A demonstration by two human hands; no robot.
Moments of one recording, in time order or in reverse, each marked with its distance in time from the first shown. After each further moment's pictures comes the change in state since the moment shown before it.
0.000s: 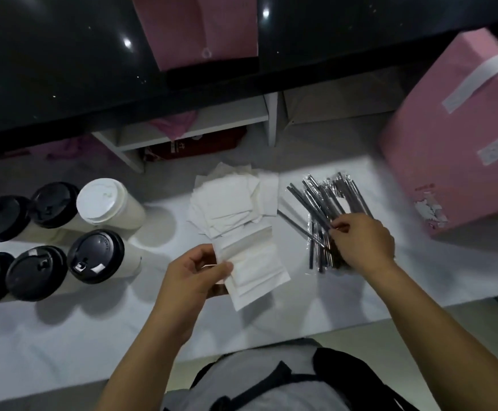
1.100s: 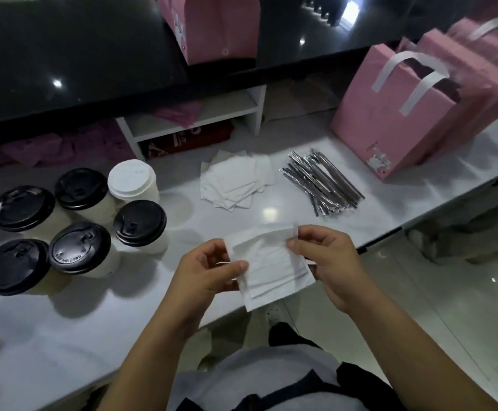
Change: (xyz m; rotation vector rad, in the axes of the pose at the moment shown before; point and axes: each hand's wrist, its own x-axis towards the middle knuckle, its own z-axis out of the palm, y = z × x) left_hand -0.063 -0.041 -0.129 0.015 -0.440 0.120; right_hand -0.248 -0.115 0.043 1.230 -0.065 0.085
